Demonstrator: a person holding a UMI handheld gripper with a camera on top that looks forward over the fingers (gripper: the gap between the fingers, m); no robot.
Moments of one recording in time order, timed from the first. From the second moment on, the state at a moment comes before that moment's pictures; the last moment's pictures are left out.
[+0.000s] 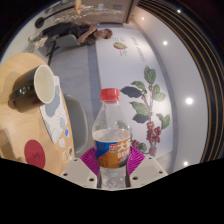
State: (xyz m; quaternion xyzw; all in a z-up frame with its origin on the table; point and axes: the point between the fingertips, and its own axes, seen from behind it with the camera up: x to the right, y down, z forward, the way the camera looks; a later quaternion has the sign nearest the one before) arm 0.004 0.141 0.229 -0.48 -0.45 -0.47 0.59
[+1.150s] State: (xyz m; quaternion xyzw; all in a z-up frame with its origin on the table) arm -0.006 0.152 0.140 -0.72 -0.08 0.07 0.69
